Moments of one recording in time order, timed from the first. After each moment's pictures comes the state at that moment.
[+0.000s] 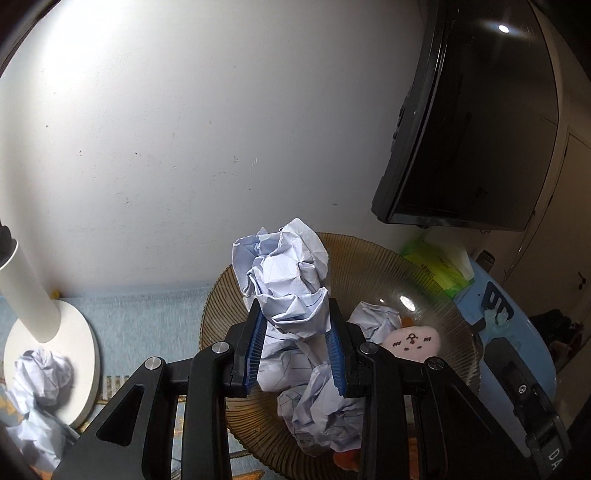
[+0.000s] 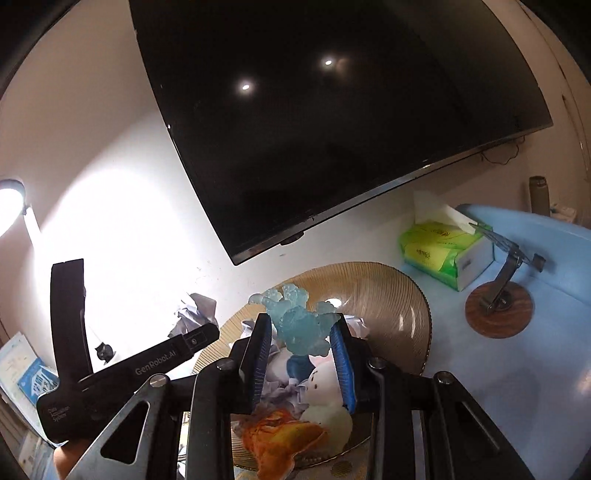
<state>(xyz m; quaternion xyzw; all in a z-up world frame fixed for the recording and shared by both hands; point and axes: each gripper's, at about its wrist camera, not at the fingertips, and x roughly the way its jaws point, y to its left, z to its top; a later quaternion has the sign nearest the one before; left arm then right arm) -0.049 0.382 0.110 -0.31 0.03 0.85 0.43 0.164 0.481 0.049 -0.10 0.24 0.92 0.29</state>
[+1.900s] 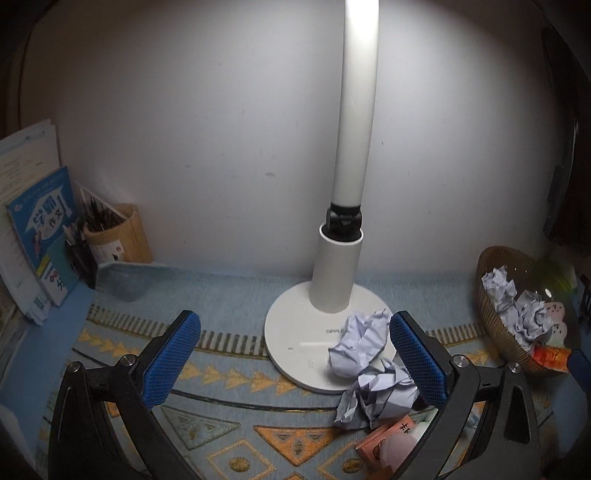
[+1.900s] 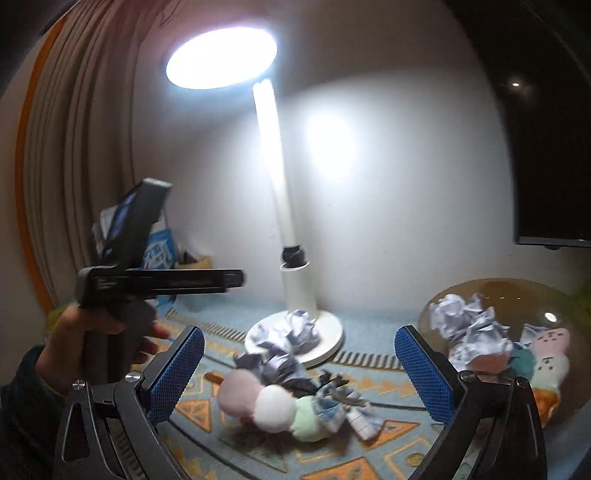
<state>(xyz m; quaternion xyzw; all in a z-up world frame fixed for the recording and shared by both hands) -0.096 0.161 0.131 -0.31 0.06 0.92 0.21 0.106 0.304 0.049 -0.14 0.05 0.99 -0.03</state>
